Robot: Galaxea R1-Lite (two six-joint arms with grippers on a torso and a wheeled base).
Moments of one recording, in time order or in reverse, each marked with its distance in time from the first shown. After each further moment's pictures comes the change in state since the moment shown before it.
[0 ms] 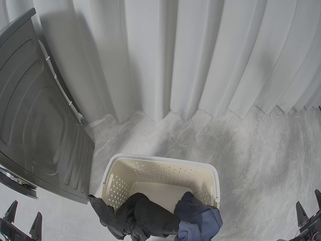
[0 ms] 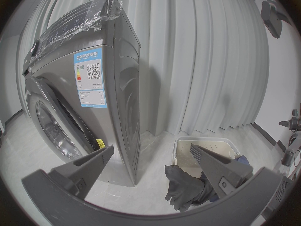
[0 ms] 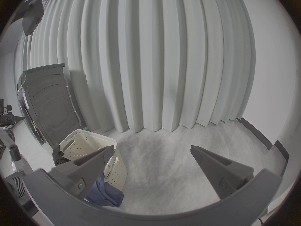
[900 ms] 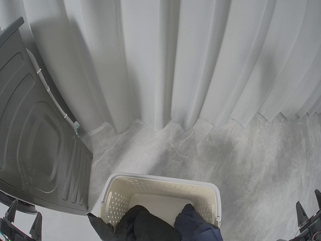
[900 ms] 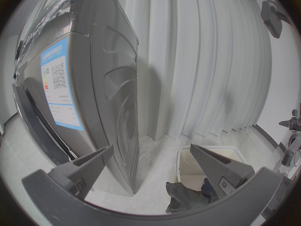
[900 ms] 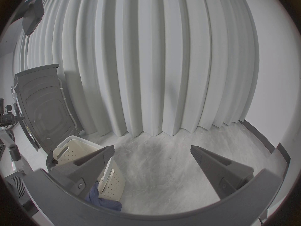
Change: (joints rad) left arm 0.000 0.000 0.000 0.000 0.000 0.000; right arm 0.000 0.000 0.000 0.000 0.000 -0.001
